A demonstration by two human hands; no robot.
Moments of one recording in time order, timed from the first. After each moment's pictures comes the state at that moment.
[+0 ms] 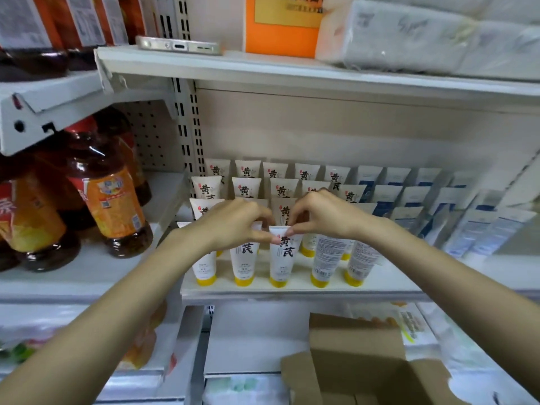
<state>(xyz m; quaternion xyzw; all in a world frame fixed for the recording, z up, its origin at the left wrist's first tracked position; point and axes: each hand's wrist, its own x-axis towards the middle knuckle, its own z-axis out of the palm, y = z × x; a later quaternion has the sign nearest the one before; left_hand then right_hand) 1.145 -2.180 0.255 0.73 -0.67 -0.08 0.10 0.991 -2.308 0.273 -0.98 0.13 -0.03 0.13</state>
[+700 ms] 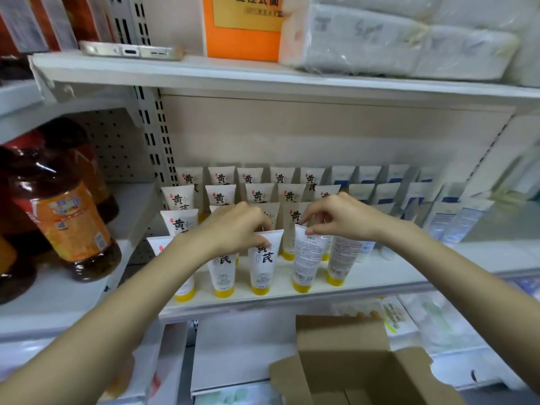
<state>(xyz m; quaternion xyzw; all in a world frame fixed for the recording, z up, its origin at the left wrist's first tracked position) 1.118 -2.209 0.261 0.70 -0.71 -0.04 0.07 0.937 -2.340 0.275 -0.97 0.21 -0.04 0.12</state>
